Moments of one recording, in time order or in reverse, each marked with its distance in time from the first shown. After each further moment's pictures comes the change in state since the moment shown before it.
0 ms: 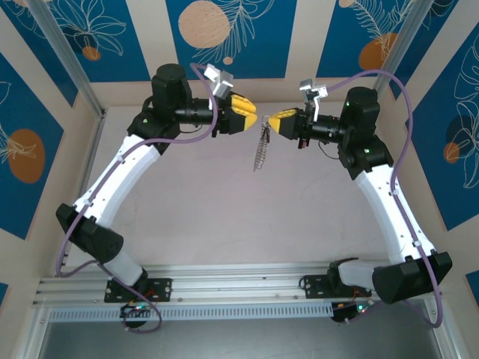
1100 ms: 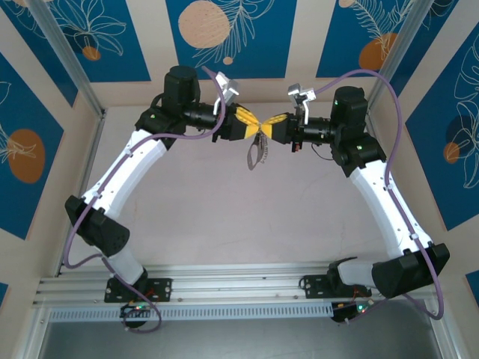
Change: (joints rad) left arm 0.000 0.066 0.043 -0.148 0.126 0.056; right arm 0.055 0.040 0.016 -0.065 -0.010 -0.058
